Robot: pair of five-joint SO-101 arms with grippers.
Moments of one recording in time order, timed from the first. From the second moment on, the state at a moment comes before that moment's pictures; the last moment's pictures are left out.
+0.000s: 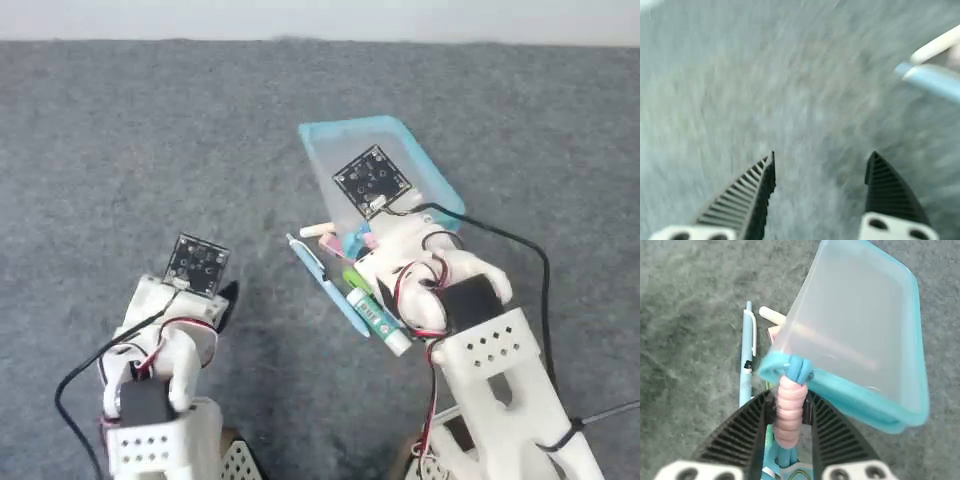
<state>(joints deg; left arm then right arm) -12.9 -93.4 85.8 61.9 -22.2 -26.8 -45.5 42.1 62.2 14.7</state>
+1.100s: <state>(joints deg) 4.9 -82.4 81.8 46.1 -6.8 -42.2 -44.5 33.1 73.8 15.5</state>
